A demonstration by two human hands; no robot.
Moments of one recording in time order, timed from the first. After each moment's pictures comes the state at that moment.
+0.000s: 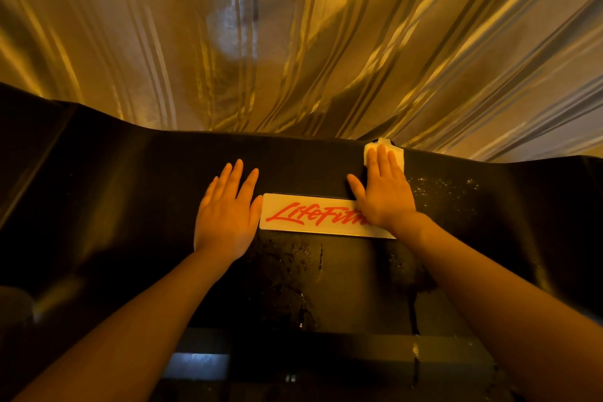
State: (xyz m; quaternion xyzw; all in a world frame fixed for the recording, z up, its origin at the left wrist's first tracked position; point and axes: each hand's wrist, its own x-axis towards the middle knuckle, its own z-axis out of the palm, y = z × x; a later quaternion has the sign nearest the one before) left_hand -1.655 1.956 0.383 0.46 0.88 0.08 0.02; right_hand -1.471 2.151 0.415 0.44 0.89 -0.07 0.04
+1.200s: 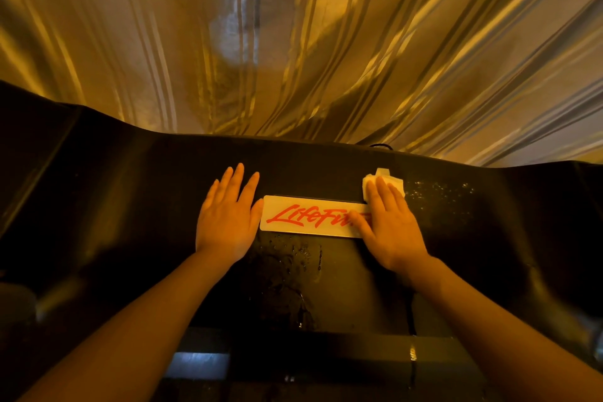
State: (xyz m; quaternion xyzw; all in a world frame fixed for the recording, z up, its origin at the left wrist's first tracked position) left_hand -1.654 1.955 0.387 0.47 0.88 0.06 0.03; right_hand -1.430 2.112 0.412 0.41 0.90 -0.09 0.03
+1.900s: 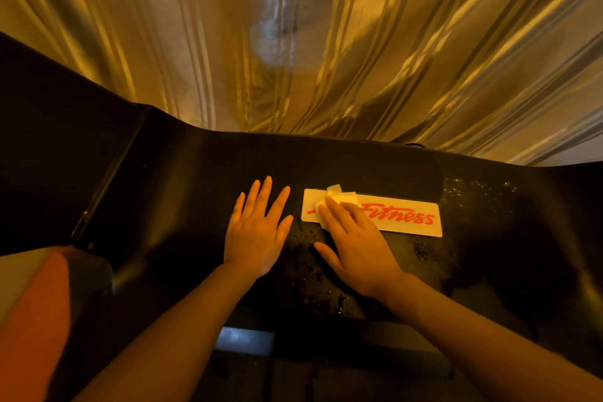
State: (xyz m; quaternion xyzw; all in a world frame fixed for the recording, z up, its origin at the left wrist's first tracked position) left_hand -1.652 1.905 0.369 0.49 0.87 0.05 0.00; right_hand -1.483 2.021 0.408 0.22 0.97 -0.11 0.04
